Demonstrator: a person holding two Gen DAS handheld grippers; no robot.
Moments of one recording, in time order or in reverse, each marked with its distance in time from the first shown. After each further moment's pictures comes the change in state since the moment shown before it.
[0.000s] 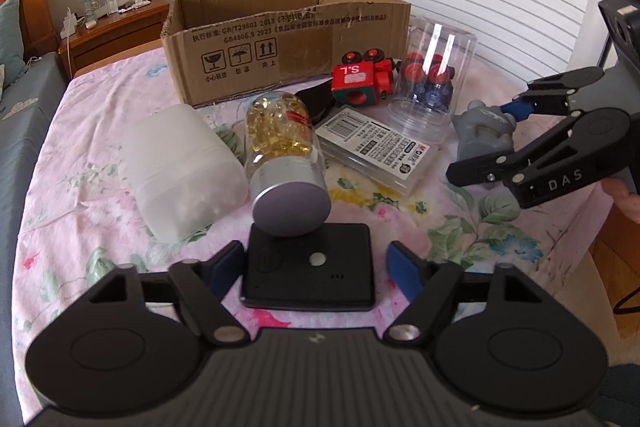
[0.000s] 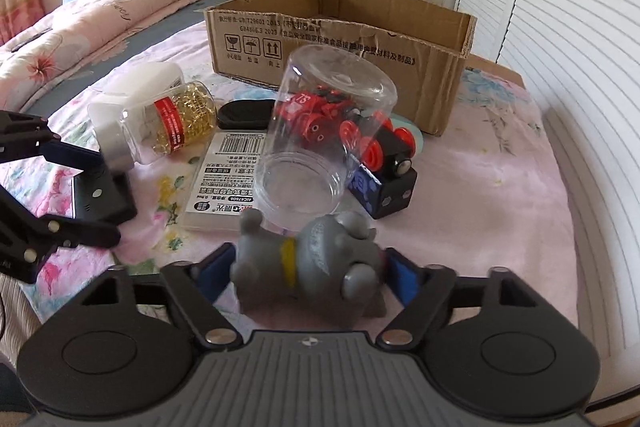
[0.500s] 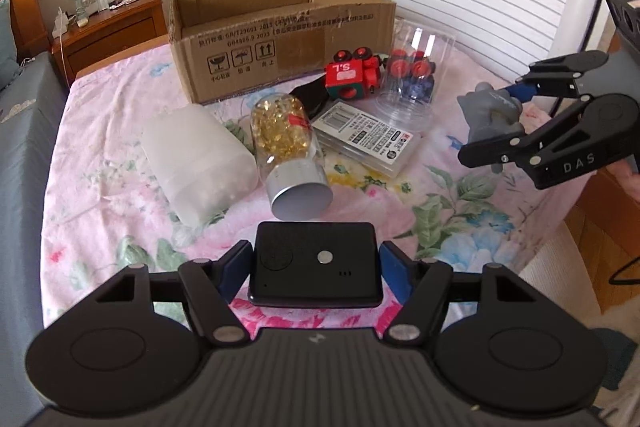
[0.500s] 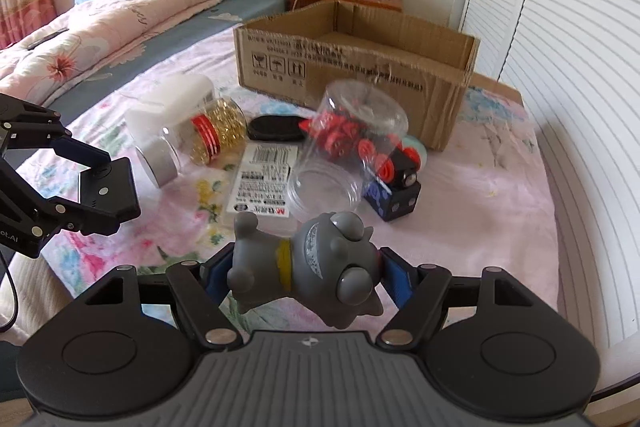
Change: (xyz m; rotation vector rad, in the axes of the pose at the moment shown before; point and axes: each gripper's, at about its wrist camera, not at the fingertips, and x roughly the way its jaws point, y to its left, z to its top) left arm -0.034 0.005 0.005 0.040 0.056 -0.031; right arm -0.038 0.012 0.005 -0.026 -0.017 0.018
